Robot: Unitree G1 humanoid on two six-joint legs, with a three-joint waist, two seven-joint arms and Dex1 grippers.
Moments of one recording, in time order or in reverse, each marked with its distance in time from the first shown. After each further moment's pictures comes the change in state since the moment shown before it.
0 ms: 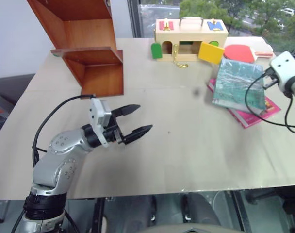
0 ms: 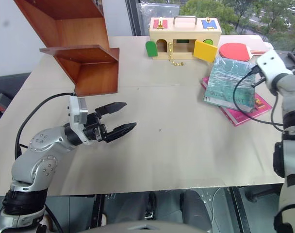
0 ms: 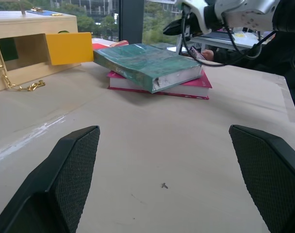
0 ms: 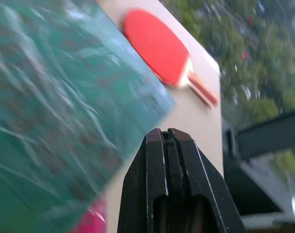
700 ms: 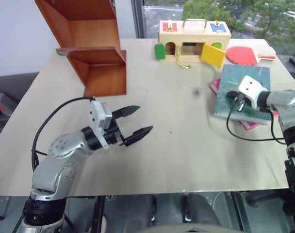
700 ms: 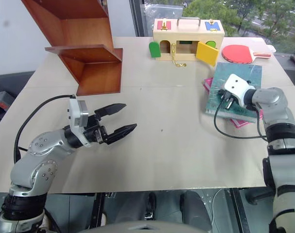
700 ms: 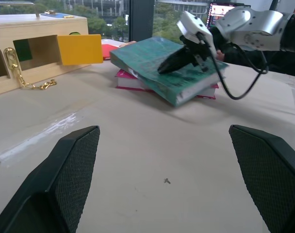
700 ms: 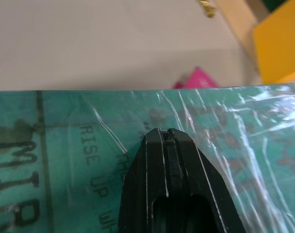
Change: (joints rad) left arm 0.038 -0.009 0.005 -0.049 0.010 0.000 0.041; right arm 0.243 0.008 0.032 -0.306 0.128 -0.095 0.455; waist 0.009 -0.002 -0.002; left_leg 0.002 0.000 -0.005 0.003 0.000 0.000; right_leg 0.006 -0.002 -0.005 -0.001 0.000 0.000
